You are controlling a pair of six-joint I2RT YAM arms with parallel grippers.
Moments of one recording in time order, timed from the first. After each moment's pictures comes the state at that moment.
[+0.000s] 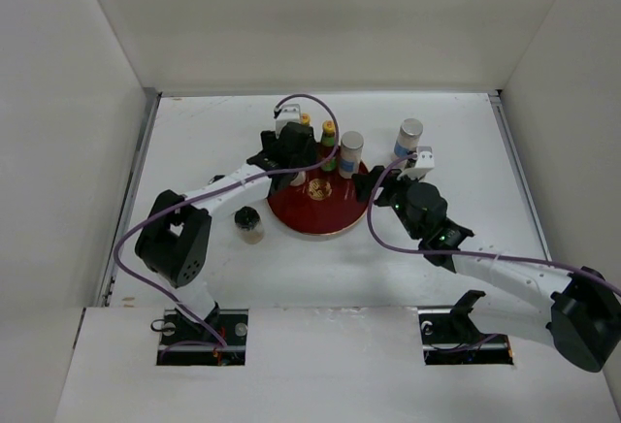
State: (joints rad) left arm -0.61 1.69 1.19 -0.12 -0.48 -0.45; right arm 0.72 1.09 0.54 0.44 0.37 0.47
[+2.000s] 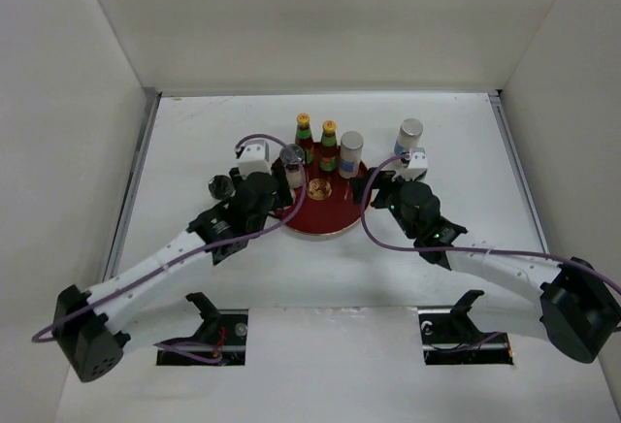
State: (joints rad) left arm -0.79 0.96 0.78 -0.32 -0.63 -0.55; right arm 0.72 1.15 0.54 0.44 0.36 0.47
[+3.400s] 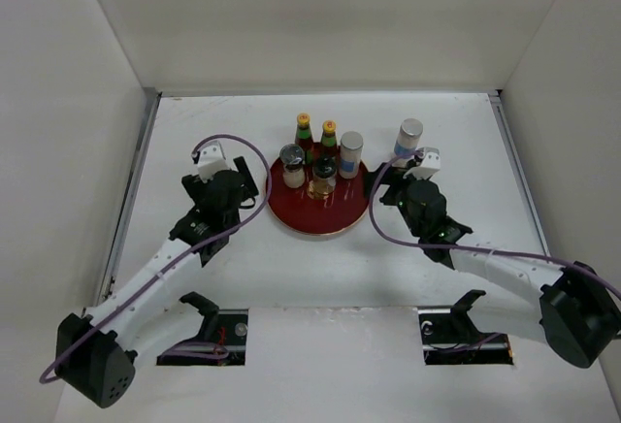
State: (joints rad) left arm -0.56 0.91 0.68 -0.20 -0.73 -0.48; right arm 0.65 1.13 0.51 0.43 0.40 0.52
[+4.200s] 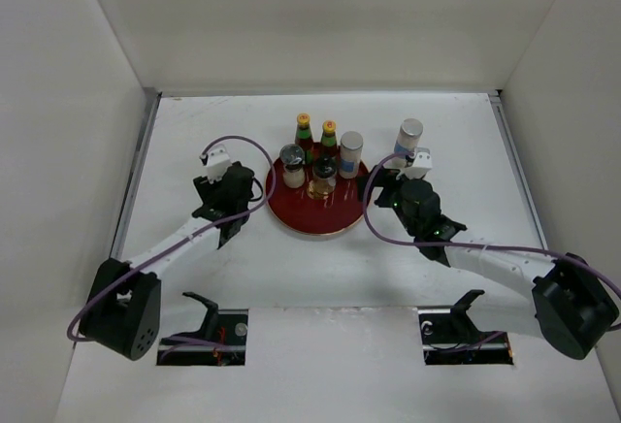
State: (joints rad) left arm -0.41 1.24 0.61 -0.02 -0.74 -0.51; right arm 0.66 1.19 0.53 0.43 0.36 0.52
